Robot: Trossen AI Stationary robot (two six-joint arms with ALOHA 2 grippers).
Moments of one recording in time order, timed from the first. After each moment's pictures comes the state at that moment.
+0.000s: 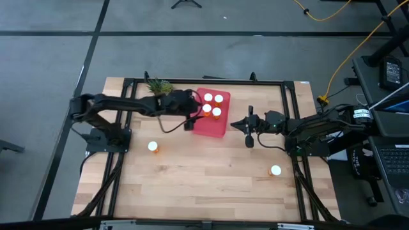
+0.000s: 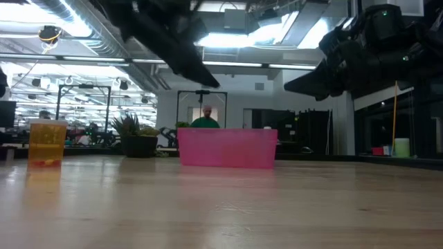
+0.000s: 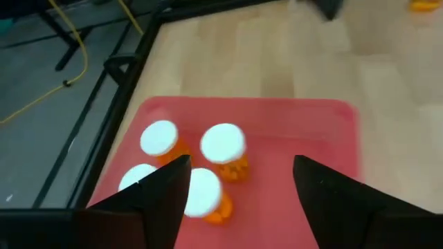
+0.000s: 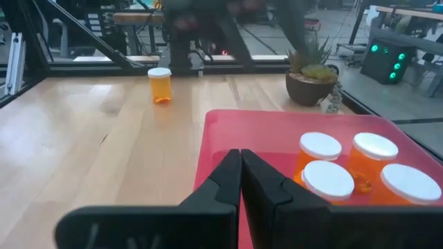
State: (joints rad) left arm 0.26 1.47 0.91 0.01 -0.03 0.29; right arm -0.13 1.23 0.22 0.85 -0.01 -0.03
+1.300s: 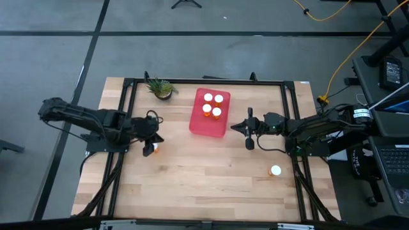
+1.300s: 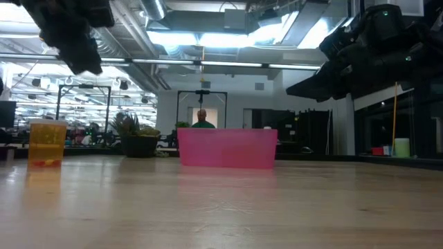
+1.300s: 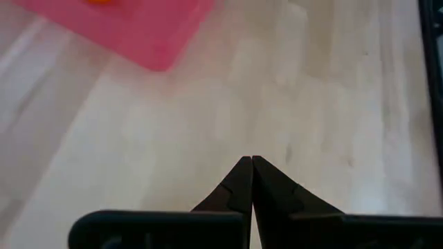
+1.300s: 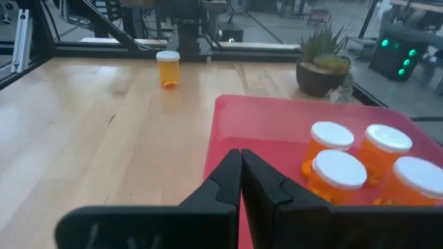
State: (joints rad) left arm -0.16 0.78 0.62 -0.63 -0.08 -0.49; right arm -0.10 1.23 0.22 0.81 -0.01 -0.06
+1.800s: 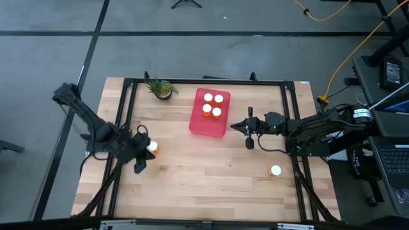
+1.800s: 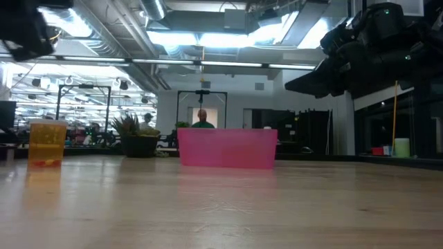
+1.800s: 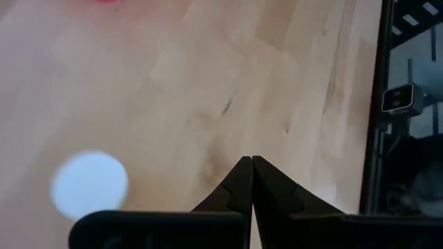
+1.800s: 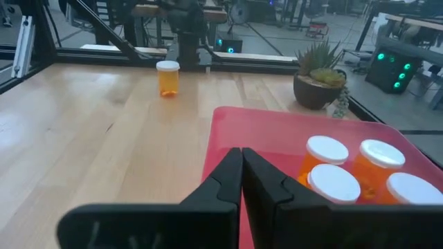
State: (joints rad) left arm -0.68 0.83 0.66 -0.71 -0.37 -1.07; right arm -0.10 1.23 0.22 0.85 -0.01 -0.09
